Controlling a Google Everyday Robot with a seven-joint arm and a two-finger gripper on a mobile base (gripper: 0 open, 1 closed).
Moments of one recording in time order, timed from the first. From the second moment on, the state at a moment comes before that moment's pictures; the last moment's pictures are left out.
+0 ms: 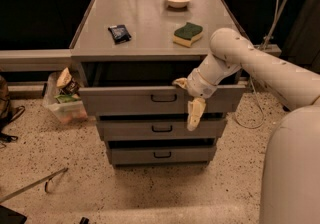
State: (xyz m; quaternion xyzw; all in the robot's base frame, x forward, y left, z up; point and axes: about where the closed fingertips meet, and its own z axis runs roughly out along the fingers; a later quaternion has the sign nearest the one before) arm 0.623 -0.083 0.671 -0.75 0.61 0.21 0.18
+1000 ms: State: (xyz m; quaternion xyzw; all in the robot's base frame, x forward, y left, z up) arm 0.618 -0.081 0.670 -0.75 0.60 0.22 0.17
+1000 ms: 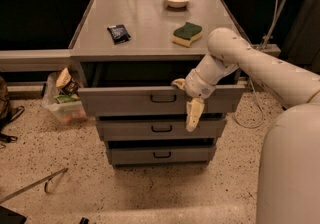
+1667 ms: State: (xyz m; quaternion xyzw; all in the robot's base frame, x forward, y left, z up) arm 0.598 -0.083 0.673 -0.74 0.60 0.24 0.16
